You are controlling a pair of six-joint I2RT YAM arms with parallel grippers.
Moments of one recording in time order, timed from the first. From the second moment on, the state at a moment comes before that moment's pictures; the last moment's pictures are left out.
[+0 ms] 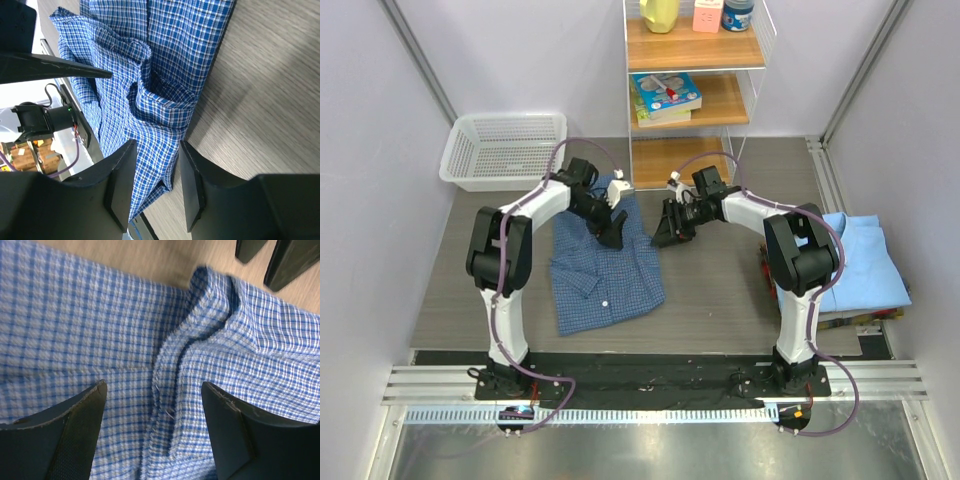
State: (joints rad) left arm -0.32 2.03 1.49 -0.70 0.71 0.59; right arm 0.38 2.00 1.33 -0.36 -0.83 0.31
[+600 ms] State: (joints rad) left arm -0.38 2.13 1.61 -0.92 0.70 0.72; right arm 0.37 2.01 1.33 -0.34 -0.84 0.32
